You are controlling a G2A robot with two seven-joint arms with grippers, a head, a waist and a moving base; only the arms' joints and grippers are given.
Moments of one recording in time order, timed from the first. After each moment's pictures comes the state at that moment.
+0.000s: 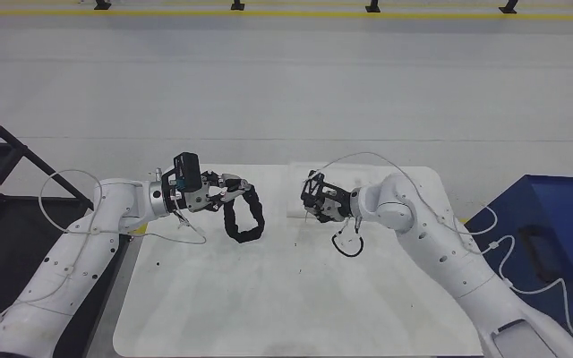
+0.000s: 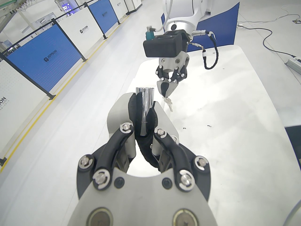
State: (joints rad) left arm 0.91 -0.80 -1.06 -1.42 1.32 -0.97 0.42; right arm -0.73 -1.14 0.82 -1.33 -0.83 -0.68 0.74
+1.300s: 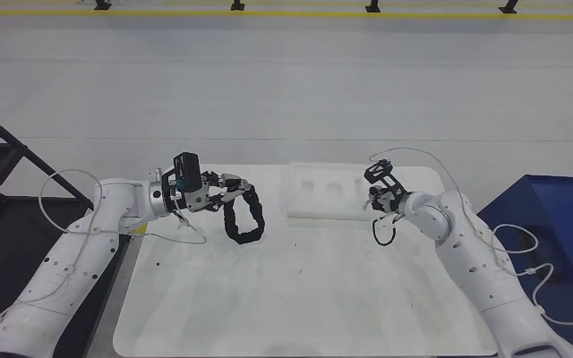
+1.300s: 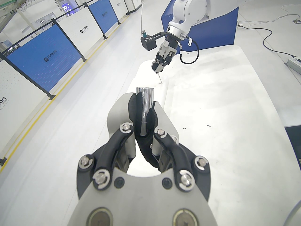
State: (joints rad) left arm 0.91 -0.80 -1.06 -1.42 1.32 -0.97 0.42; right arm -0.85 -1.09 1.03 -1.19 -0.96 -0.34 0.70
